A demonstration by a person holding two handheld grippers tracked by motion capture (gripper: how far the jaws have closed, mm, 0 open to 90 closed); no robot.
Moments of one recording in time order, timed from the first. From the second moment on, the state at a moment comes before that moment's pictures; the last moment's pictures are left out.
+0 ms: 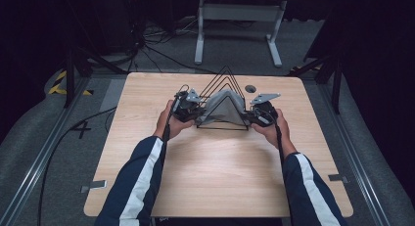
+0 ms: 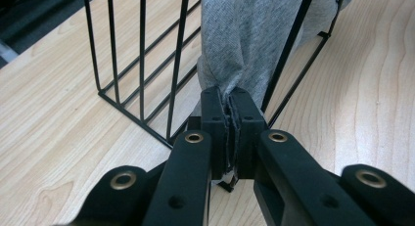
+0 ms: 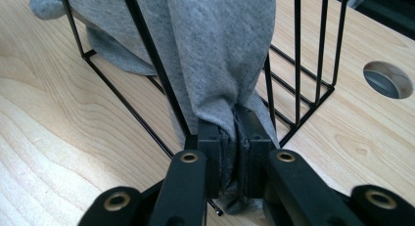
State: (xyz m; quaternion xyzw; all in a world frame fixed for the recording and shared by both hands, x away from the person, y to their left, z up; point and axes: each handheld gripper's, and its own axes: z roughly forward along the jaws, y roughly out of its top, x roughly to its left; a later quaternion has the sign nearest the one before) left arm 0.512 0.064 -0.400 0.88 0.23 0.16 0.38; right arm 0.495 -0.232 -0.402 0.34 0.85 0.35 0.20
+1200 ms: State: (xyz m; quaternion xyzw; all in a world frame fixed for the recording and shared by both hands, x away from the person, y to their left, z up) left arm 0.447 0.127 -0.386 0.91 0.19 0.19 0.32; right arm 0.442 -0.269 -0.371 0.32 0.86 0.33 0.23
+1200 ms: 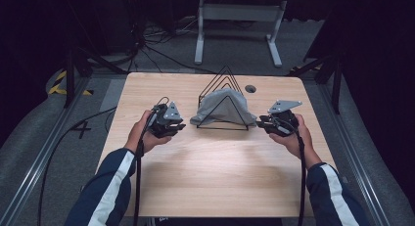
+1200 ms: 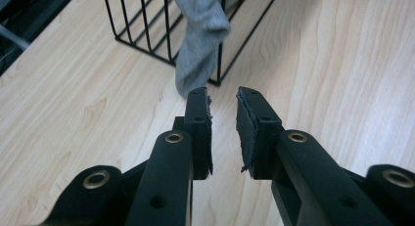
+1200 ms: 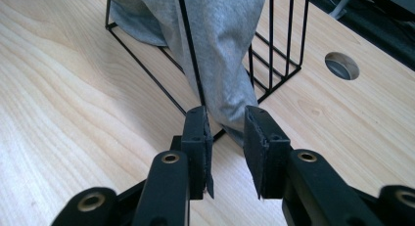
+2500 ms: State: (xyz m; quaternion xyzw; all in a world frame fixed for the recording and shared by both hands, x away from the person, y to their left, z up) left arm 0.378 0.207 -0.436 0.90 0.25 0.19 0.29; right arm 0.372 -0.333 -0.414 0.34 0.86 0.32 0.23
